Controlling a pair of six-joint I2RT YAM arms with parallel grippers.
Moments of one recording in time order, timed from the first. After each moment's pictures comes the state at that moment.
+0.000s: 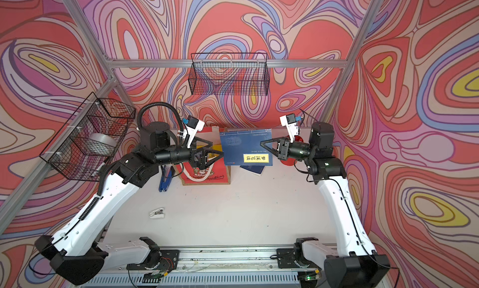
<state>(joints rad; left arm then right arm) -0.55 1.26 1.49 -0.59 0.59 -0.23 0.03 1.16 1.29 -0.37 -1.15 0.39</state>
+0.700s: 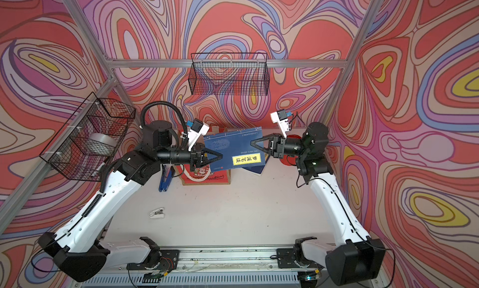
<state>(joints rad) -0.55 1.28 1.52 -0.62 0.77 -0.17 0.13 1.24 1.19 0.24 -1.32 0.81</state>
